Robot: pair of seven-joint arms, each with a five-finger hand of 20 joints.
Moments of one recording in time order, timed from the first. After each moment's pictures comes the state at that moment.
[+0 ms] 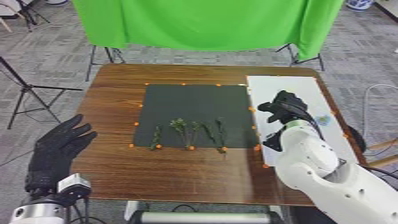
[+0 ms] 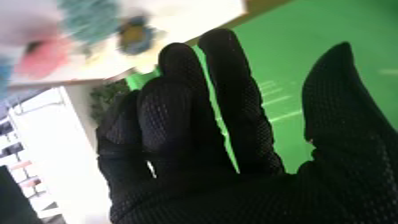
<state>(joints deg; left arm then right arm) 141.6 -63.1 -102.7 -133.0 46.8 19.8 15.3 -74.9 -41.8 47.6 -114.1 -116.2 10.2 57.6</state>
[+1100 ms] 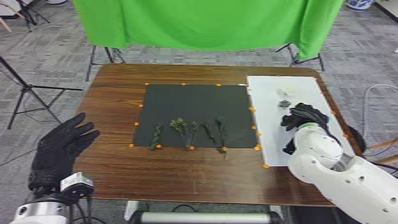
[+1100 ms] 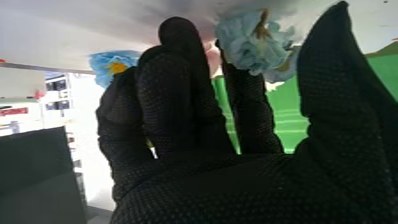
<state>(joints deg) 140.7 -62.9 -101.7 -132.9 46.7 19.8 15.3 -71.6 -39.4 45.1 -104.0 -113.1 4.0 61.6</state>
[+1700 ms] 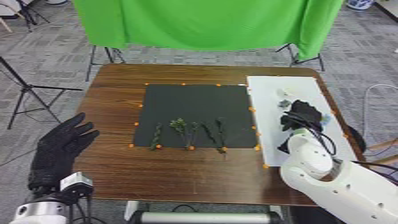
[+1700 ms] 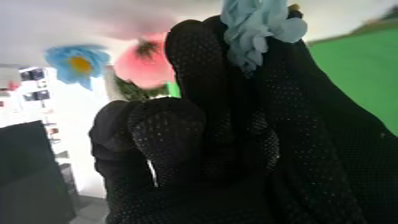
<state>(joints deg) 140.8 -63.0 -102.1 -132.9 46.7 19.8 15.2 -66.4 -38.0 33.6 -103.1 -121.5 18.0 63.0</state>
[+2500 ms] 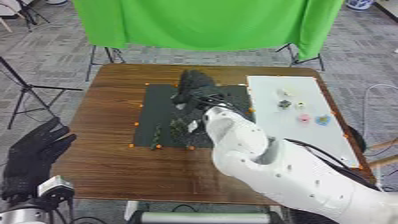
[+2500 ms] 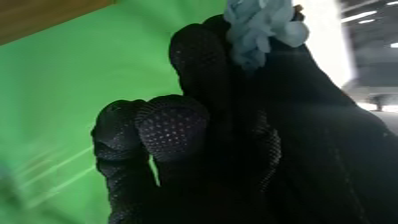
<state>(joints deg) 144.1 -66.4 -108.1 -133.8 46.6 21.6 14.9 -53.0 -63.6 25.5 -105.0 -116.9 9.8 36.6</state>
